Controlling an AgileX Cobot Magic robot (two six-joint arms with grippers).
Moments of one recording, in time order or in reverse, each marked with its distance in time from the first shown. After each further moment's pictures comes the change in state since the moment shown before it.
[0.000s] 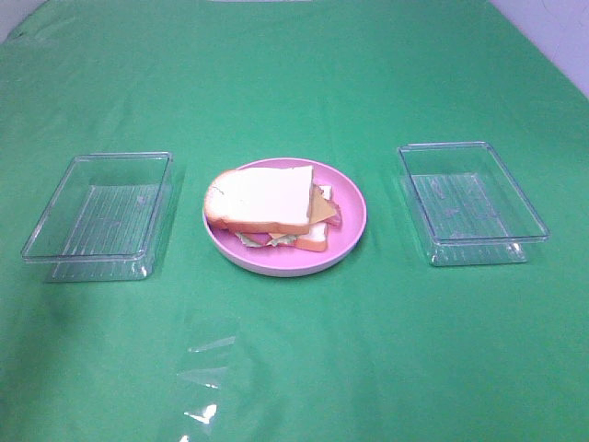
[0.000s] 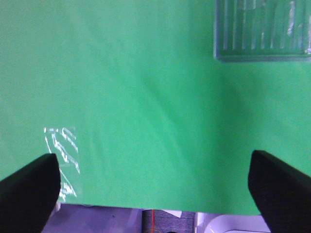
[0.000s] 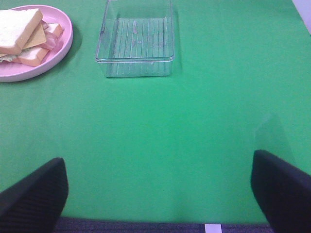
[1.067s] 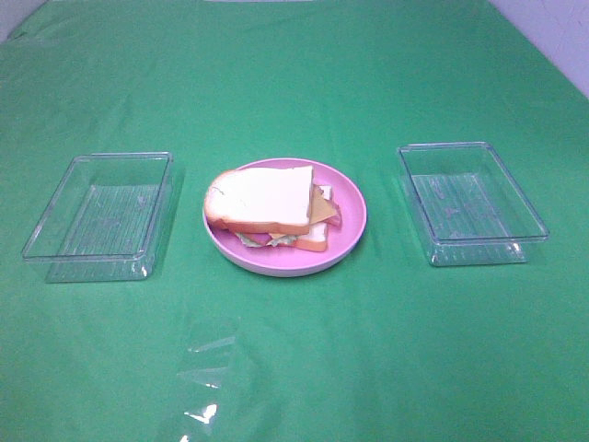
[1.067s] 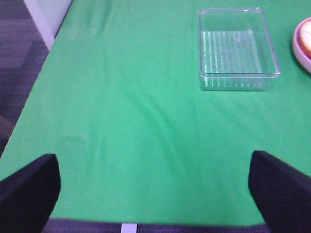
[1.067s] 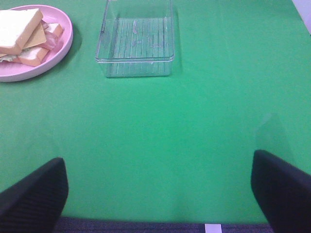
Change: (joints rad) left arm 0.096 -1.423 0.636 -0.102 -0.044 0.104; right arm 0.000 0.000 0.000 0.000 0.000 0.000
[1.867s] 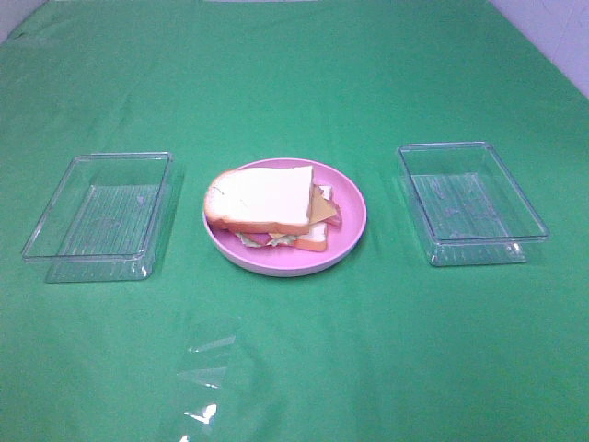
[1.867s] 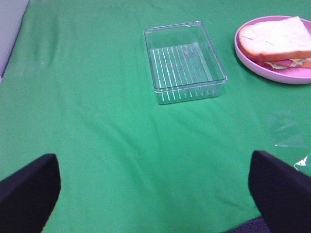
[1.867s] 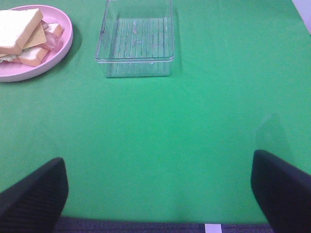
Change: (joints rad) left arm 0.000 -0.006 0.036 -0.155 -0.066 0.171; right arm 0.000 0.000 0.000 0.000 0.000 0.000
